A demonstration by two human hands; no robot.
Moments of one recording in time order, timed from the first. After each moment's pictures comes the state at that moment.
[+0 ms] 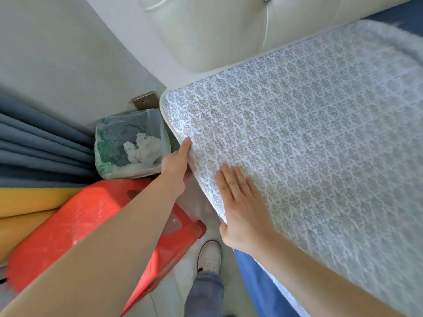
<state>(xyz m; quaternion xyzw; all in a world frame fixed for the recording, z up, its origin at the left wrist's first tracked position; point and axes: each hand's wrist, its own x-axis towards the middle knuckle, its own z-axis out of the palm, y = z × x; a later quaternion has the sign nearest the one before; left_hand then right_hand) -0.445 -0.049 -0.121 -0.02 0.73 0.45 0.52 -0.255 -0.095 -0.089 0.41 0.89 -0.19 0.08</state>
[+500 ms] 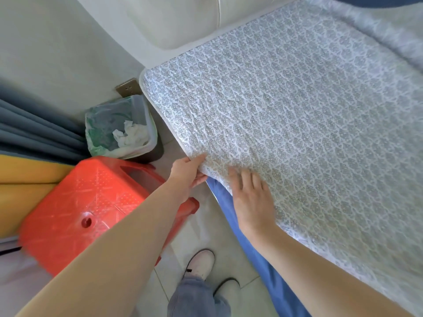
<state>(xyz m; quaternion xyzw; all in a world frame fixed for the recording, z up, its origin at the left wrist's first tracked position) -0.354 -0.149 -0.091 0.04 0.72 0.37 0.59 -0.181 -0.191 -0.079 0.56 0.83 -0.02 0.03</state>
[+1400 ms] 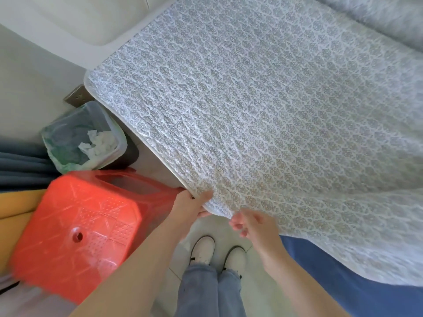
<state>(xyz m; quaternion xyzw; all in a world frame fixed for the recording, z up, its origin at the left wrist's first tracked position) -0.303 -0.256 -0.068 0.19 0.64 0.22 0.72 -0.140 -0.310 -0.030 0.75 0.20 -0.58 -0.23</state>
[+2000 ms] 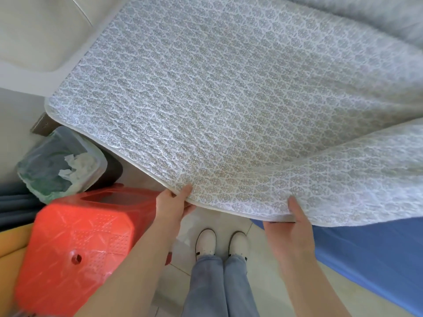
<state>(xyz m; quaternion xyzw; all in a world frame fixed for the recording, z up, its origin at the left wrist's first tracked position) -0.300 -0.258 -0.057 0.16 0.71 0.24 0.64 -0.095 -0.360 0.002 0.46 -0.27 -0.50 -0.68</state>
